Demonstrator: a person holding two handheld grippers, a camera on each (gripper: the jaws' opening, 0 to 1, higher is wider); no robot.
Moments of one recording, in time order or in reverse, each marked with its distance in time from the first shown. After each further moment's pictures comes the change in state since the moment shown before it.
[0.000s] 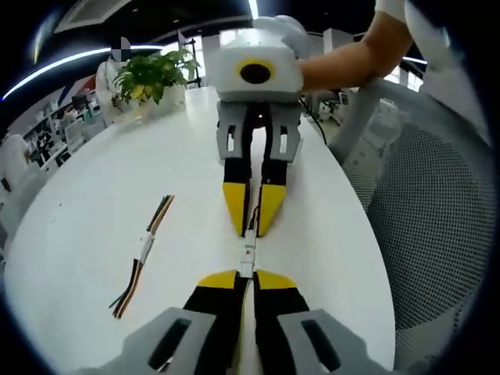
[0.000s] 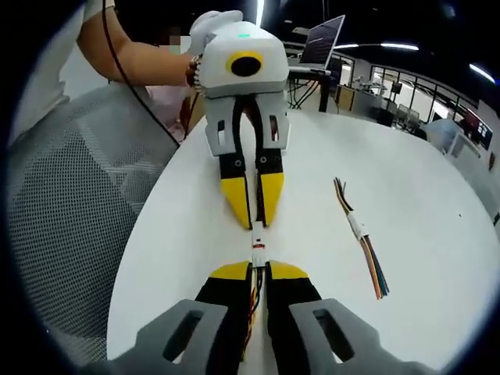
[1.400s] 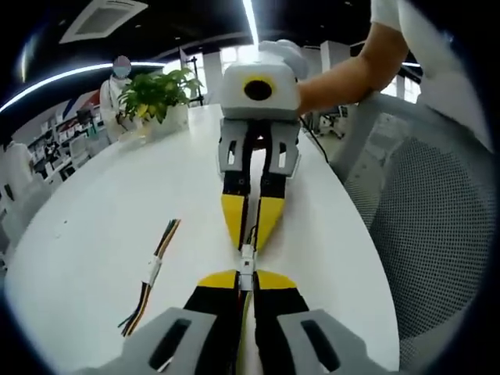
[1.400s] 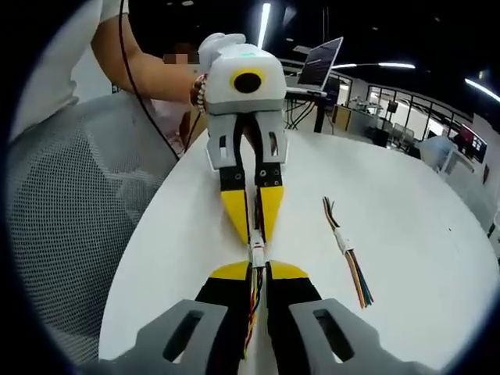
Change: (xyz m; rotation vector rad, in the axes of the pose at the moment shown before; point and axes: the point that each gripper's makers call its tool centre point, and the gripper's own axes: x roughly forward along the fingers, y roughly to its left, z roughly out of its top) left arm -0.001 0.001 0.017 0.047 -0.075 0.015; right arm -0.007 -0.005 0.014 -0.060 -0.080 -0.026
